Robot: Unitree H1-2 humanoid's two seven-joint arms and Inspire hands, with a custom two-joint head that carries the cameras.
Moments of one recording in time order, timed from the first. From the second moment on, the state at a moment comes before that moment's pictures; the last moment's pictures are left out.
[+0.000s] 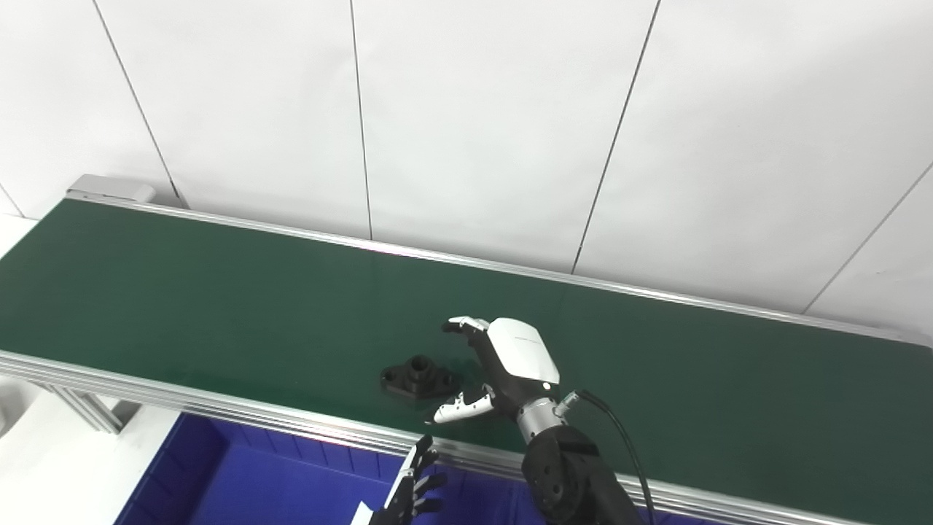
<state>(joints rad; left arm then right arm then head) 0.44 -0.05 -0.32 -0.06 0.28 -0.27 0.04 -0.36 0.04 0.46 0.34 -0.88 0.16 0.00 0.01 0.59</state>
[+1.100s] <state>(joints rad) 0.45 -0.05 -0.32 -0.10 0.27 -0.25 0.05 -0.45 -0.04 0.52 0.52 -0.81 0.18 -0.12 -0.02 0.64</state>
